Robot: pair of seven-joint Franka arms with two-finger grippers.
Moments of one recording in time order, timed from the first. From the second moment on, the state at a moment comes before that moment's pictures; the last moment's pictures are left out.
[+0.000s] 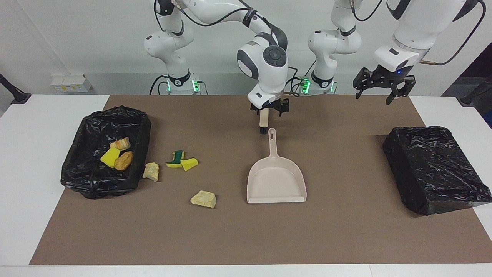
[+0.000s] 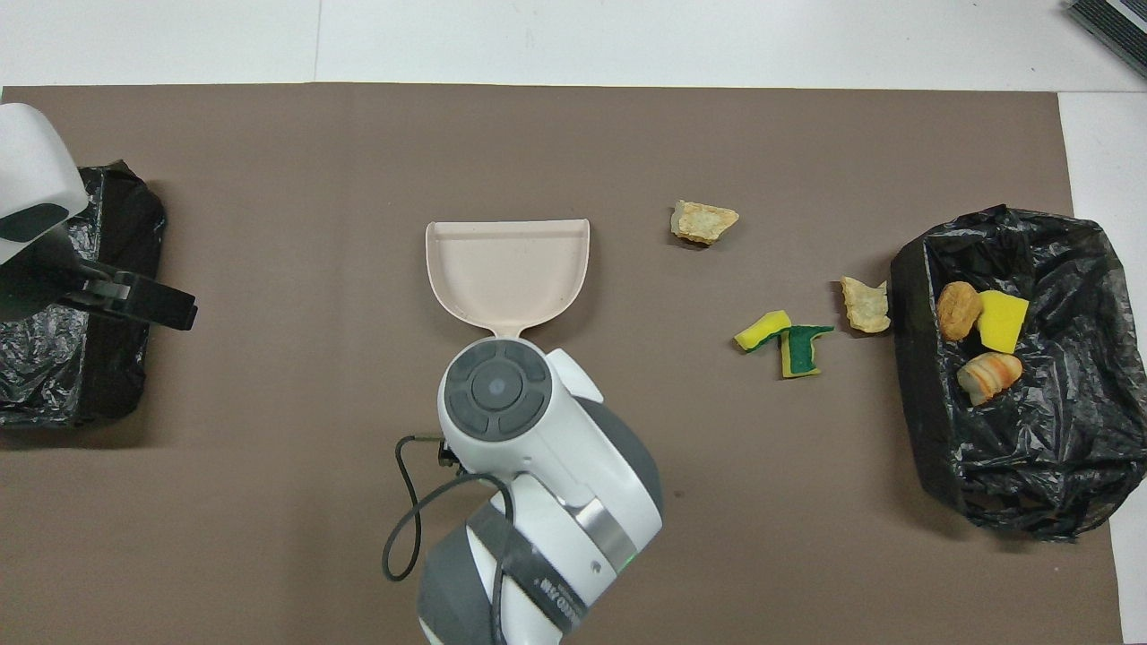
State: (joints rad) left arm -0.16 0.01 -0.03 -1.50 -0.01 1.51 0.11; right arm 0.73 0.26 0.08 -1.76 0.16 1.90 0.87
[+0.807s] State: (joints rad) left arm -0.49 0.19 -0.04 -1.80 -0.01 2.06 -0.38; right arm 0.98 -0.06 0.08 -2.29 0.16 2.24 1.22
